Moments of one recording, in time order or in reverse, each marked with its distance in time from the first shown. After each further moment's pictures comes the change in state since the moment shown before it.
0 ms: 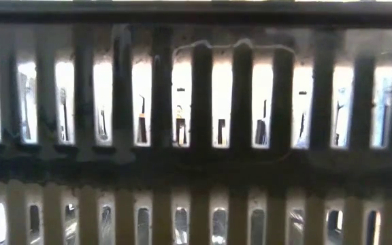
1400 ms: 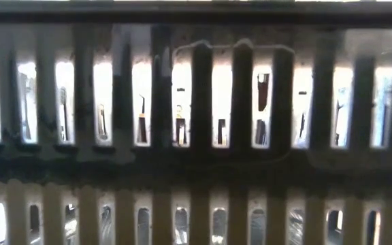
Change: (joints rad) left arm 0.000 0.000 0.001 0.000 -0.047 -0.096; right arm -0.394 0.174 -0.259 0.225 -0.048 -0.387
